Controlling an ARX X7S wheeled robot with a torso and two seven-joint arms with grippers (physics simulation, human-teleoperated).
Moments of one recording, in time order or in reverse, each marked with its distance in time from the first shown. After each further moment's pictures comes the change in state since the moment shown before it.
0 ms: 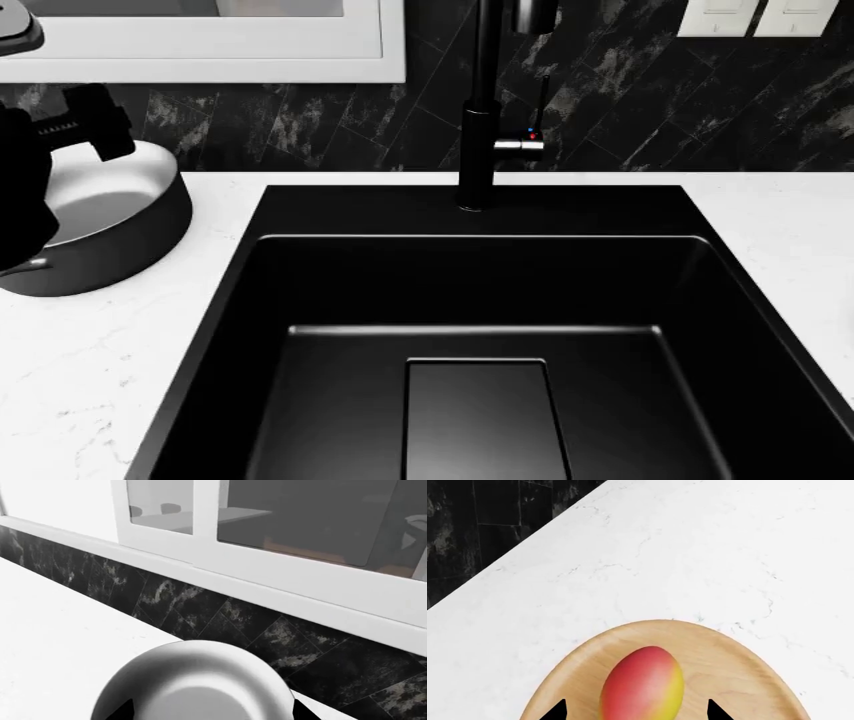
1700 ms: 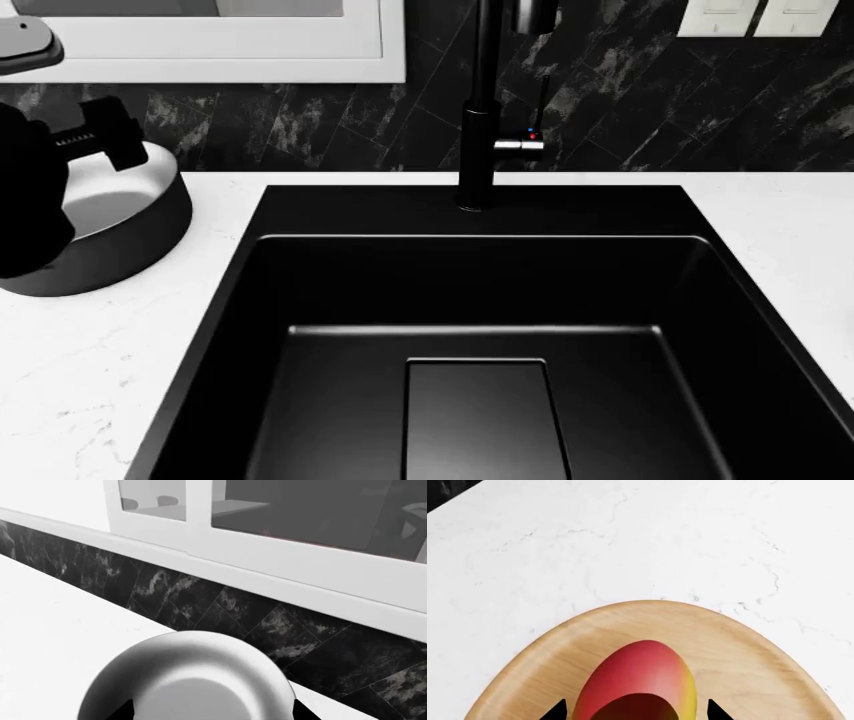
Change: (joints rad) left arm 0.018 0.011 0.026 -0.039 0.021 0.039 0.030; right arm 0.332 -0.147 -0.241 0.552 -0.310 -0.086 -0.215
